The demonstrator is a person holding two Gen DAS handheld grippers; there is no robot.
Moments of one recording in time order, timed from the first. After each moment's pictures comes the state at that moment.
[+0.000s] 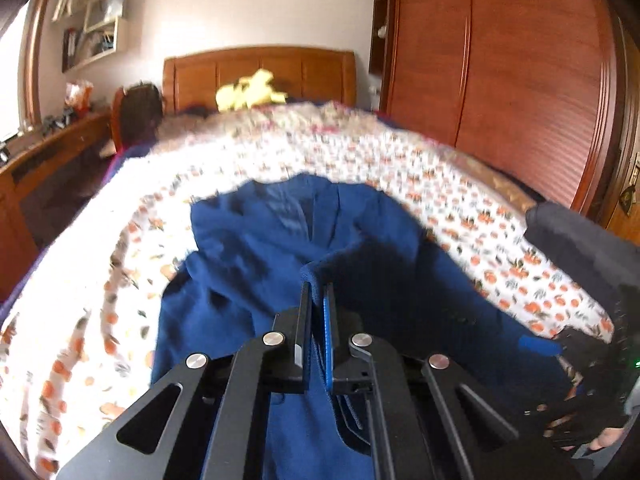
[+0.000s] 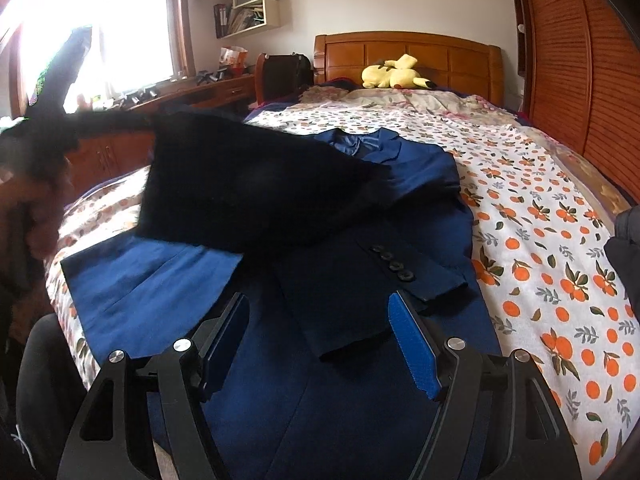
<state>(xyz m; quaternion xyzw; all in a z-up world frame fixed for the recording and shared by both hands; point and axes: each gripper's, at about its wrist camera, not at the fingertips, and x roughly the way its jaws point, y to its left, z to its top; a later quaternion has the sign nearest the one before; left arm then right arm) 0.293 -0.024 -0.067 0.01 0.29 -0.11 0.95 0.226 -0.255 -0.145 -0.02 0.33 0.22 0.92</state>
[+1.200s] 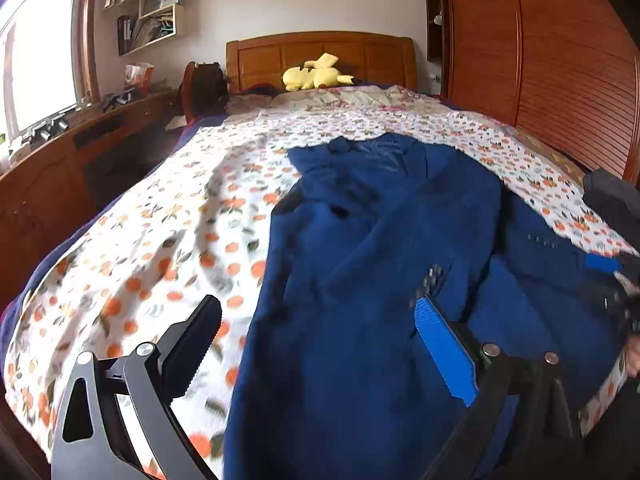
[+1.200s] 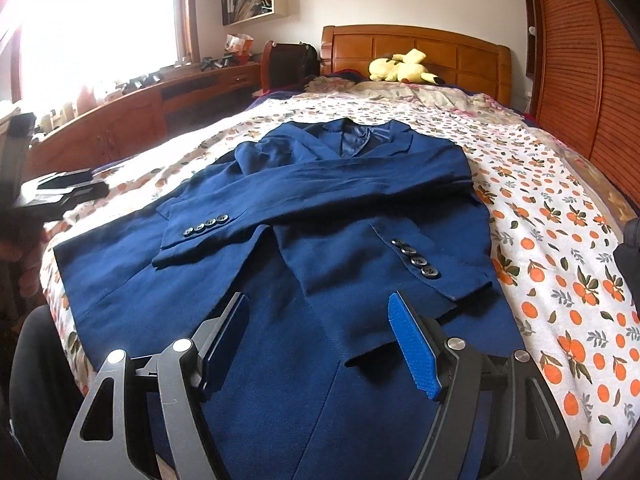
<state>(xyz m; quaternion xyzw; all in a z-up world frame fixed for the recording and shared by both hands) 0.219 0.080 -0.139 0.03 0.32 0.00 0.95 0.228 -0.233 -0.157 -0.05 0.34 0.22 0.91</state>
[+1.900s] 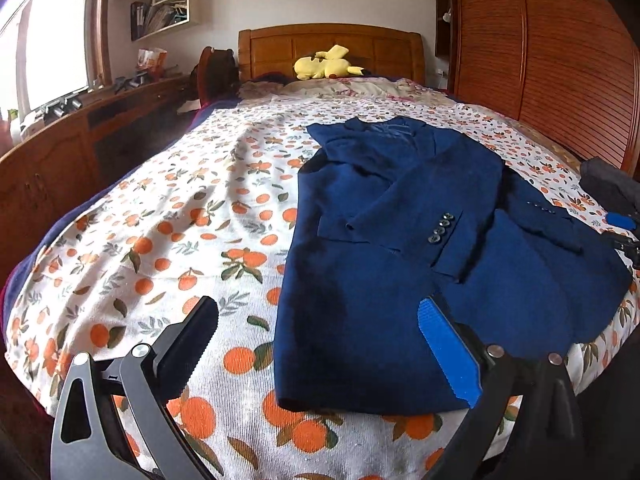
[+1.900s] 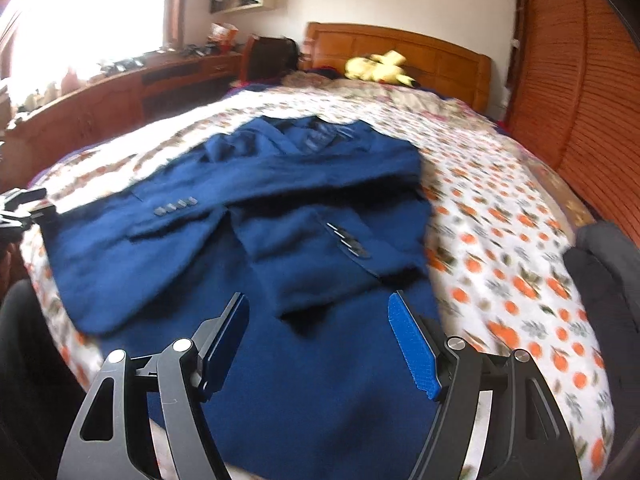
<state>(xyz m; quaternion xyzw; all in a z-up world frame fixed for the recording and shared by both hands) 0.164 0.111 -0.161 0.01 0.33 0.01 0.94 0.202 -0.284 -0.146 -0.09 0.35 0.15 0.92</state>
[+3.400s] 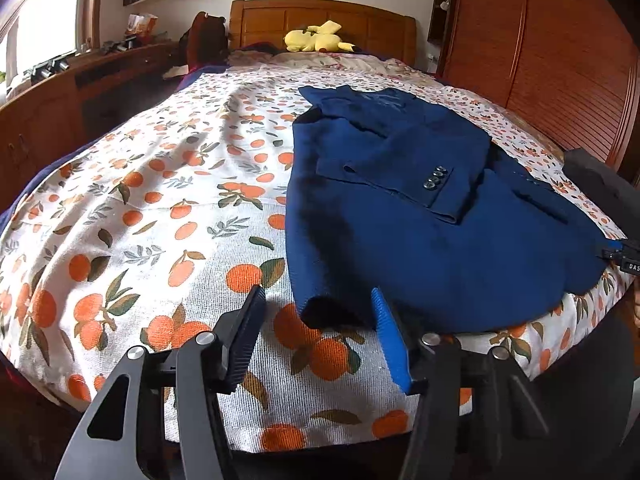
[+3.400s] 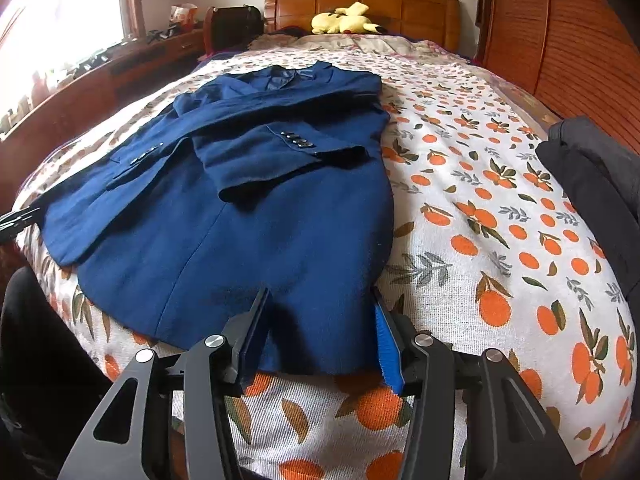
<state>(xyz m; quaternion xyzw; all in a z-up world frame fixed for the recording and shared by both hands) 0.136 0.132 -0.194 -0.03 0.37 -0.03 0.93 0.174 -0.326 -0.183 -0.04 0.42 0.13 0.90</state>
